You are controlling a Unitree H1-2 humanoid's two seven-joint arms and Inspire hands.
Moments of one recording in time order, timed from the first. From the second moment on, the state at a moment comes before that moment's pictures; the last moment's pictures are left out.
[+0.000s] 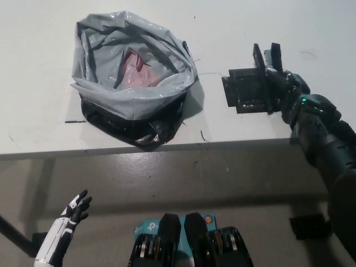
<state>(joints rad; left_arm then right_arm) 0.09 0.26 0.02 -0.03 0.01 -0.05 -0.13 -1.14 -0.14 -0.48 1.42 0.07 0.07 -0.03</state>
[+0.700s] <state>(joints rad) 0.09 0.26 0.01 -0.02 0.01 -0.06 -0.13 -1.33 -0.01 -0.62 1.08 0.35 0.34 0.09</state>
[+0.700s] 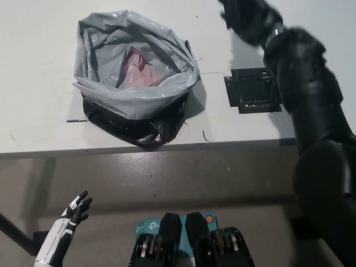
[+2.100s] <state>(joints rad) 0.09 0.26 0.00 -0.01 0.02 -0.10 -0.15 -1.42 0.15 0.28 1.40 -0.09 0.15 -0.01</state>
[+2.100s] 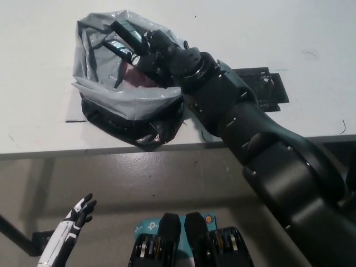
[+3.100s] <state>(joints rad) 0.07 0.26 -0.02 0.00 0.03 -0.09 -0.16 -1.42 0.08 0.47 1.38 -0.32 -0.11 -0.13</state>
